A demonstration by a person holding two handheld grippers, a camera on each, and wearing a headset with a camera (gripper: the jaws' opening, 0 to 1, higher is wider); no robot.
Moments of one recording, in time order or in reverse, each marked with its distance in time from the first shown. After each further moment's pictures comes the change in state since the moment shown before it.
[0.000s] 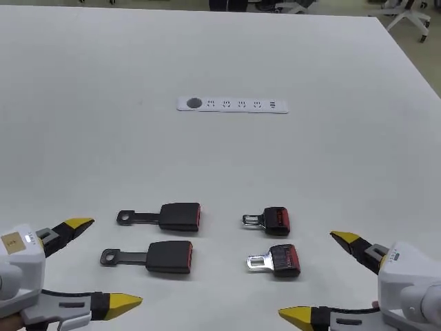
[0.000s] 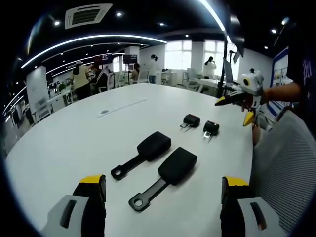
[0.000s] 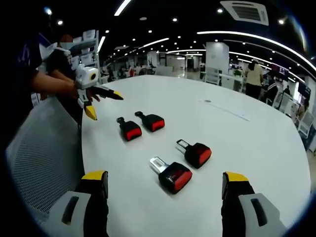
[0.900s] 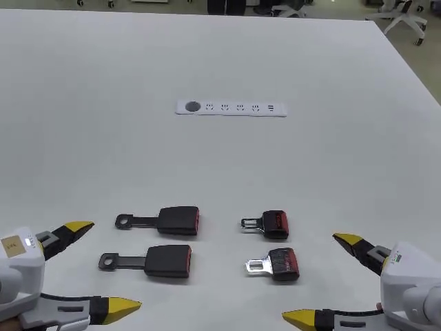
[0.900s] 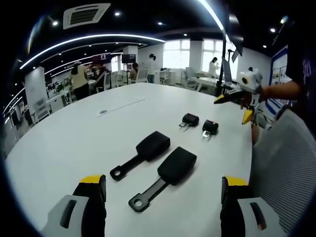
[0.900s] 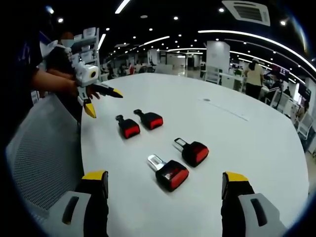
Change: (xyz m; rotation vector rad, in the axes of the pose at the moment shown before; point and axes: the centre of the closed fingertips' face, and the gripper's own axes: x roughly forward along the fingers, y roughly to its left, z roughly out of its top) left arm 0.001 -0.004 0.002 0.010 0.009 -0.011; right arm -0.005 -0.004 -0.001 -0.012 0.018 -0.004
